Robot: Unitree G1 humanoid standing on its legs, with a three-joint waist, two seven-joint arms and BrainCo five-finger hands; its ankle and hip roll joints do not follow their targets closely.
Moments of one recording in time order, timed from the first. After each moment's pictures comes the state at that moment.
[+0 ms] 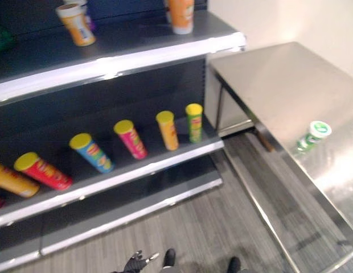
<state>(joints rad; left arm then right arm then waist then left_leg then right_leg) 0.12 0.24 -0.11 1.08 -0.23 -0.11 0.03 -0.60 -1.25 0.27 0.77 -0.03 -0.15 -0.08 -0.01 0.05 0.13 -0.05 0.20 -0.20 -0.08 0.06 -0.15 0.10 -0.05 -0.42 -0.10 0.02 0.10</state>
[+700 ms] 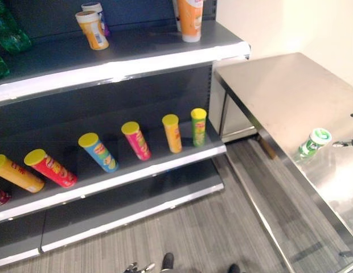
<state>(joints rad) 0.16 0.24 -0.08 1.10 -0.23 -0.12 0.03 -0.56 -1.11 0.33 0.83 -0.02 -0.15 -0.04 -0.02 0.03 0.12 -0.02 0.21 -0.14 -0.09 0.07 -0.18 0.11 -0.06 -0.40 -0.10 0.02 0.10</state>
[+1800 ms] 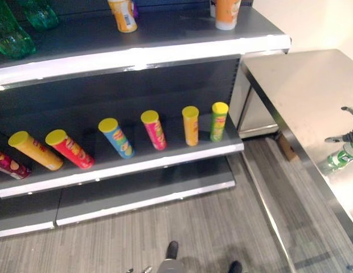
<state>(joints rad) 0.19 0.21 -0.02 1.11 -0.27 -0.13 0.07 -0.54 -1.10 0.31 0.71 -0.09 -0.14 -0.12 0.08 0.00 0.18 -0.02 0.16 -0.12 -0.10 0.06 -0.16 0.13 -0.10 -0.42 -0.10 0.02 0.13</state>
